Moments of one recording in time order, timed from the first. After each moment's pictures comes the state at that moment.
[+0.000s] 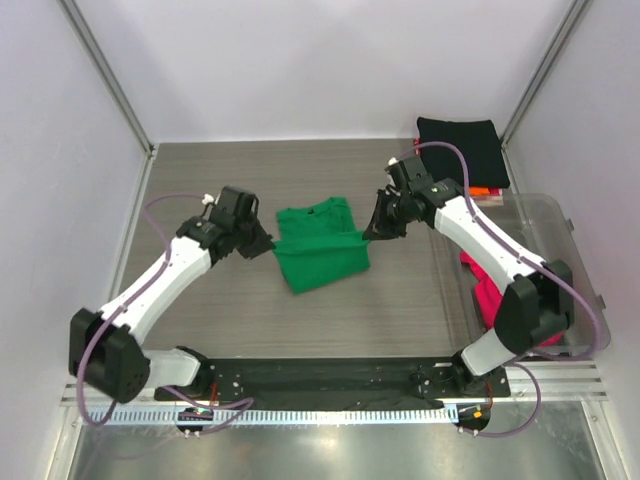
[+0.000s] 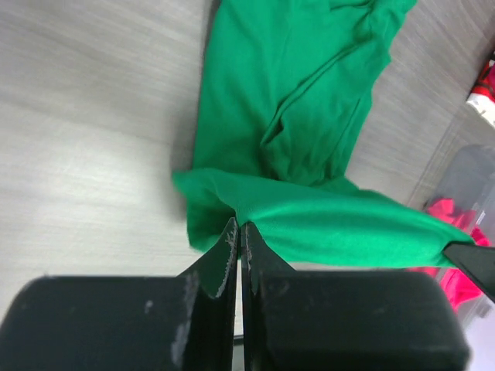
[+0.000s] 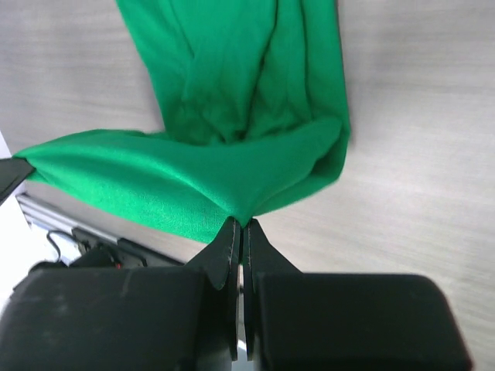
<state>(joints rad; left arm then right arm) -0.46 1.27 1.05 -0.67 -0.07 -1.00 0.43 1.52 1.31 -0.77 -0.25 0.62</state>
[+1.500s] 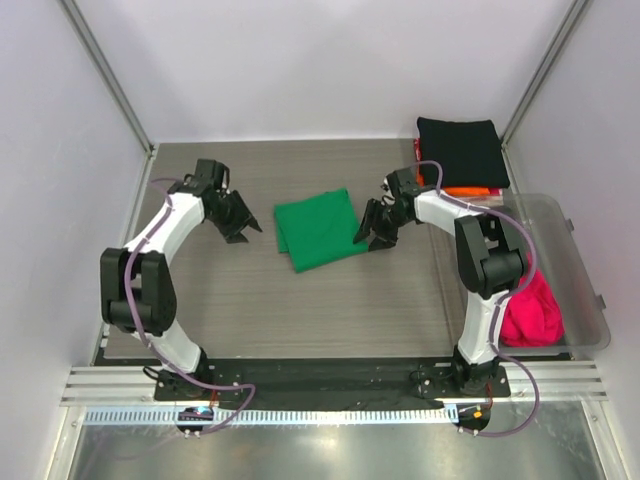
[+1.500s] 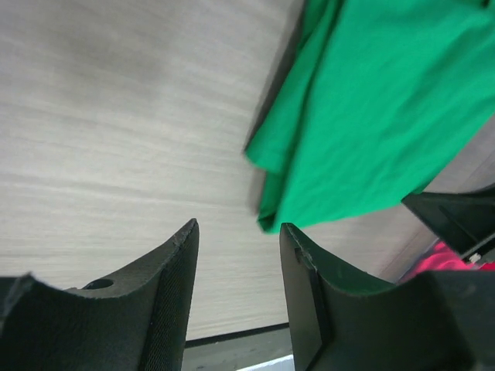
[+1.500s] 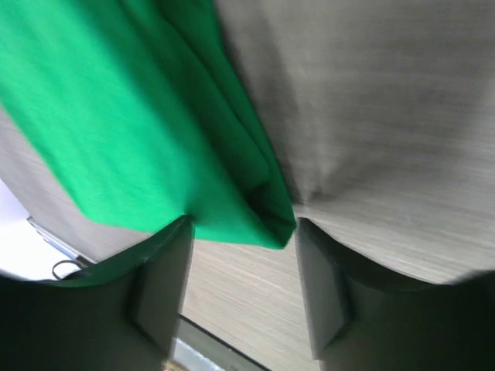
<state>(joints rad) -0.13 1.70 1.33 -0.76 0.24 -0.74 0.30 1.95 1.33 -0.52 -0.43 0.58</state>
